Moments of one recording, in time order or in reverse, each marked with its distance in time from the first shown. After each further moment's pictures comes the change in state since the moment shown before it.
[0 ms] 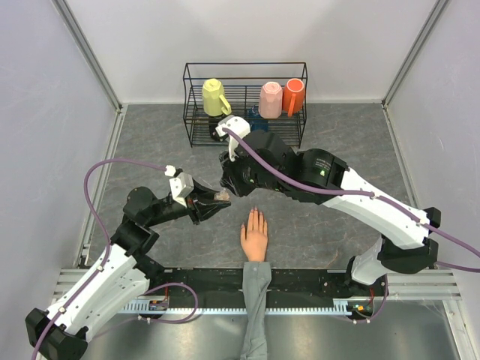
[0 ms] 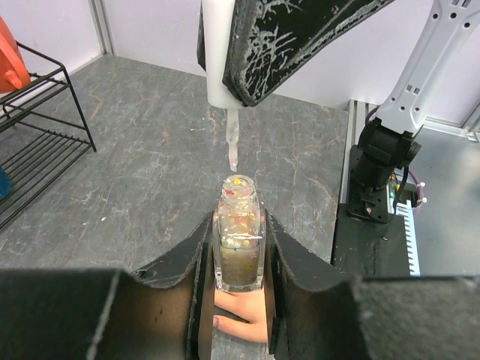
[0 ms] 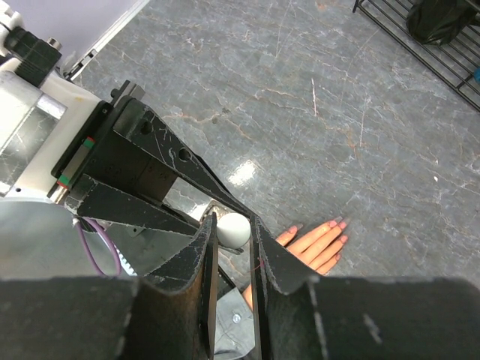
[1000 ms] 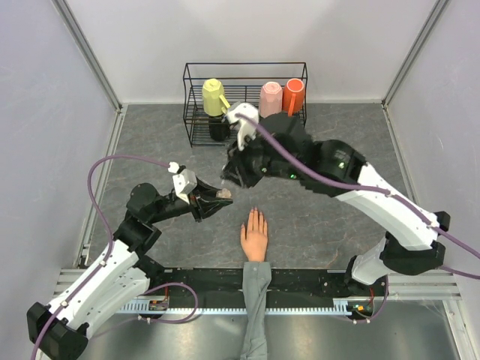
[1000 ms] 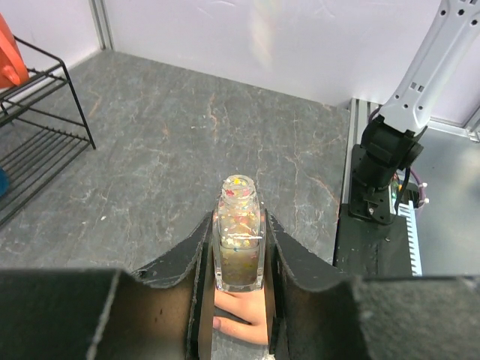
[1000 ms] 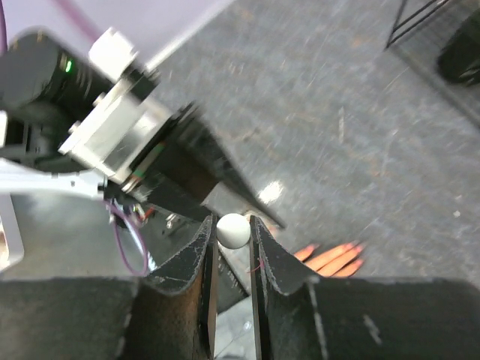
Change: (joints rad) left arm 0.000 0.047 0.013 0.020 0.002 0.000; right arm -0.103 -0.035 0.063 0.027 -0.188 -0.046
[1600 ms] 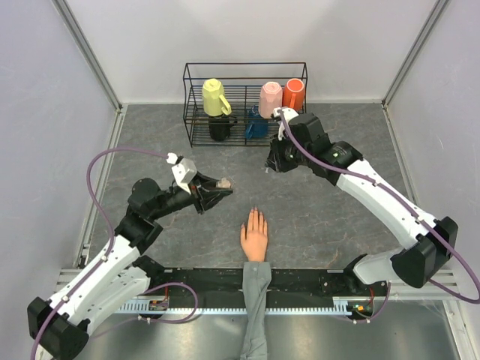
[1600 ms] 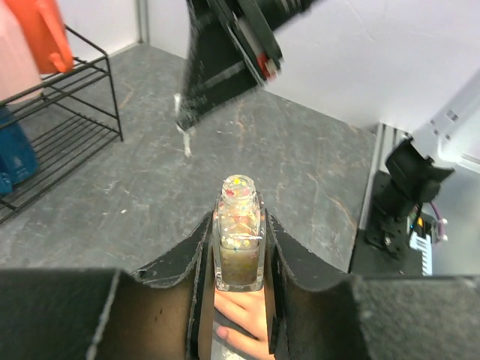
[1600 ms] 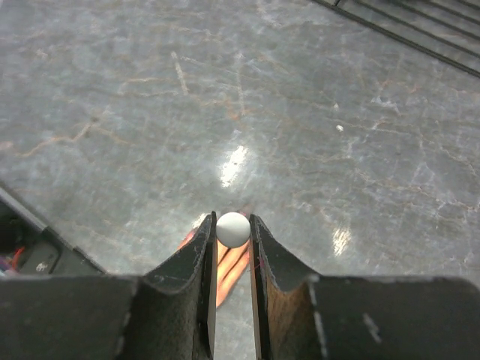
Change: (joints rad) left arm 0.000 0.073 0.056 0.008 -0.126 -0.062; right arm -0.441 -0.133 -0.669 0.328 -0.104 -0.031
